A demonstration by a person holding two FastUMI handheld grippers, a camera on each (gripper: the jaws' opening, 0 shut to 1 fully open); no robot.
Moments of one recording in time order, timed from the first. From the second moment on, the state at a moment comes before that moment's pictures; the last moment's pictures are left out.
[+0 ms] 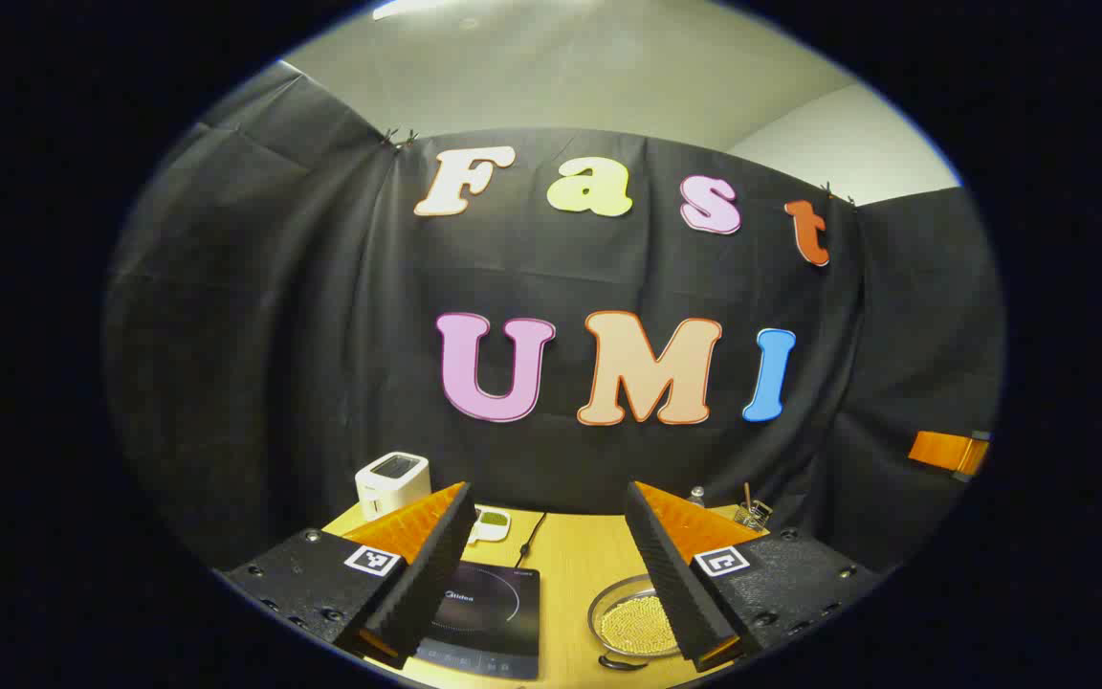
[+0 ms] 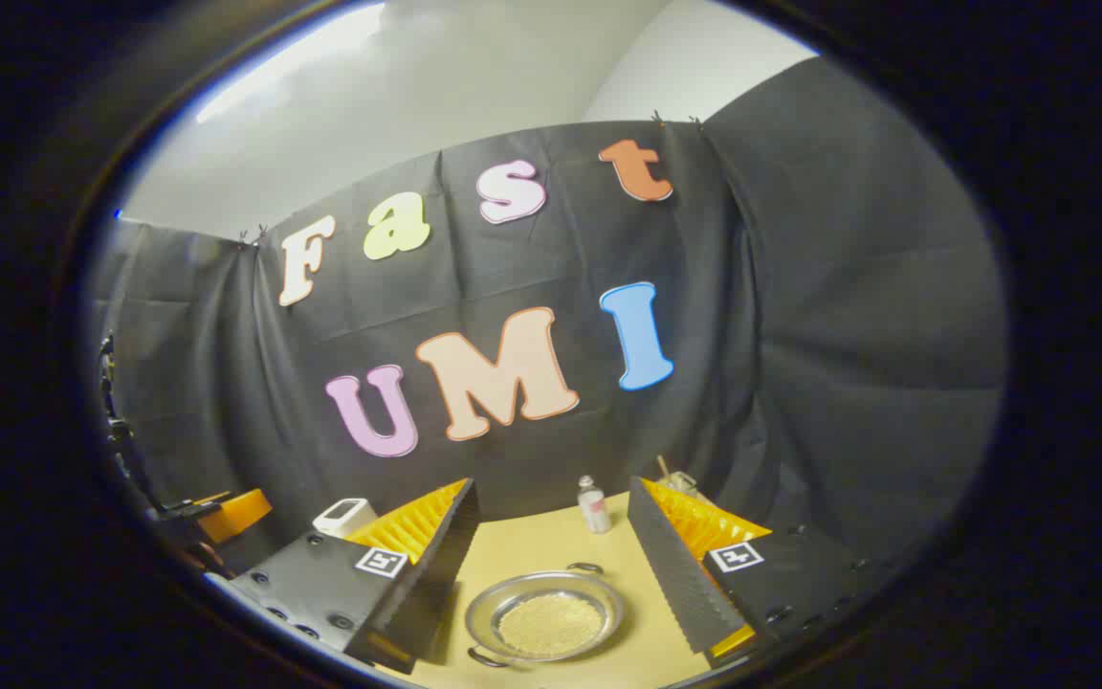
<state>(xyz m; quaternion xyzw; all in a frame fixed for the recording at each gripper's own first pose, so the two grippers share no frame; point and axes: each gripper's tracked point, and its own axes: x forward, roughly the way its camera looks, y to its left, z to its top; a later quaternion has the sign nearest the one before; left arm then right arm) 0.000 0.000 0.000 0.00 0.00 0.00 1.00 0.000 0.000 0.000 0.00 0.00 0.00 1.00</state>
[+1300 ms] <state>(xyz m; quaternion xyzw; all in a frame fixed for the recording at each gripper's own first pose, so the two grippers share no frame) -0.025 -0.052 -0.004 0.02 0.01 -0.01 1.00 0.008 0.011 0.020 -0.02 0.01 0.08 1.00</state>
